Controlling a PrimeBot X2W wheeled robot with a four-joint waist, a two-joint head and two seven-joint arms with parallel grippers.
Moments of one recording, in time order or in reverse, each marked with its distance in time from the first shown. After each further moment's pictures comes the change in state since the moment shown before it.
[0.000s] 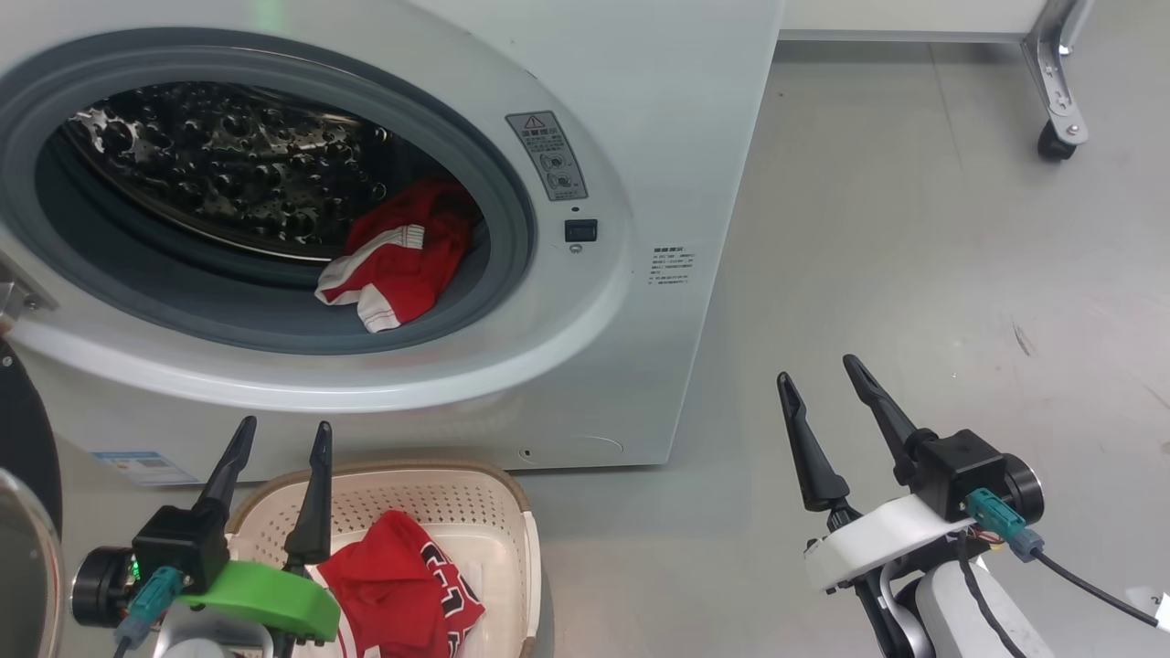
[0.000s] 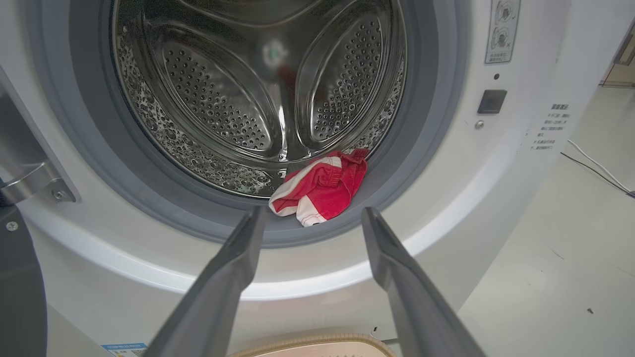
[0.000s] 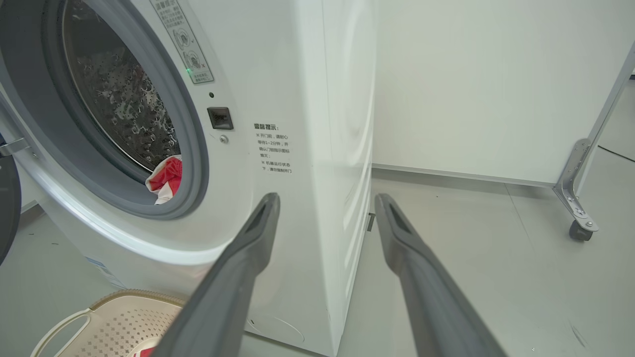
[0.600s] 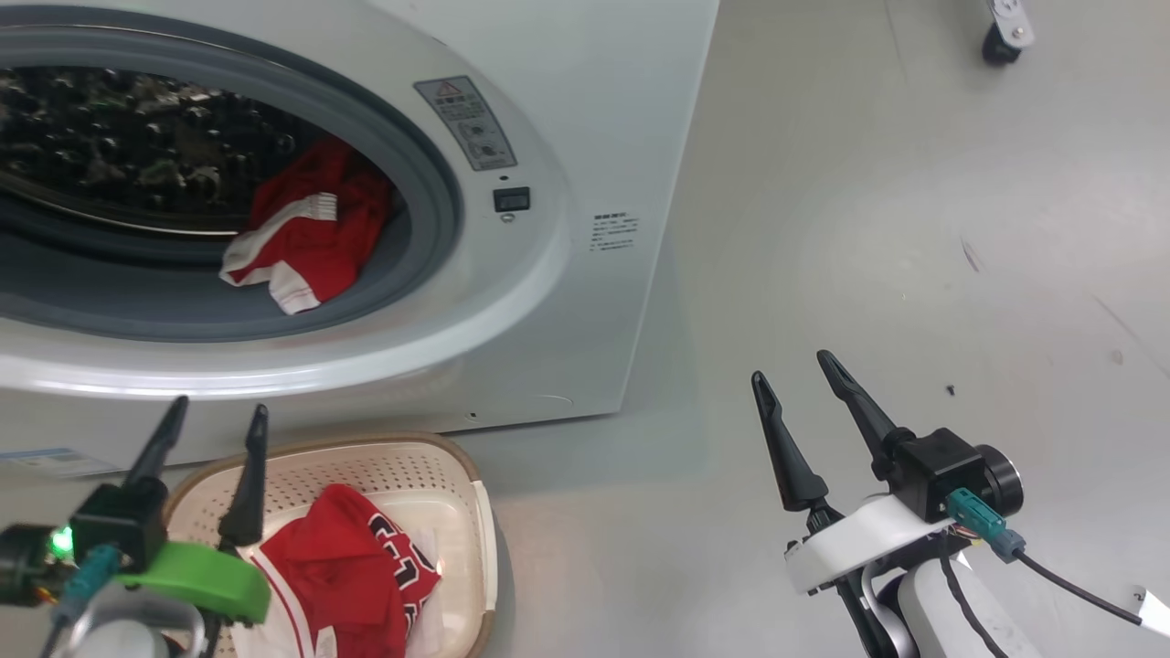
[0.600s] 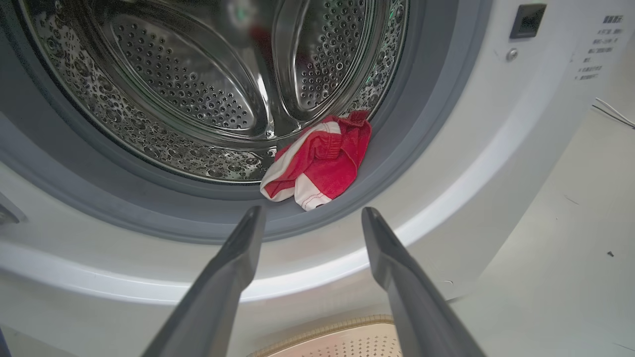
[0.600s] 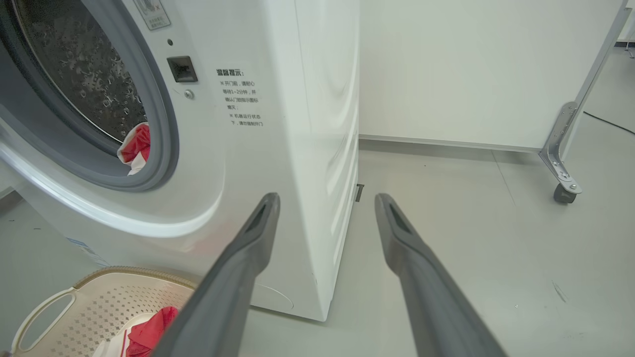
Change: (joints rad) left arm -0.008 0.093 0.026 -0.009 0.031 -0.002 0.008; right arm -0.003 0.003 0.044 -0.020 -0.004 0.004 0.000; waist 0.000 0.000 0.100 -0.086
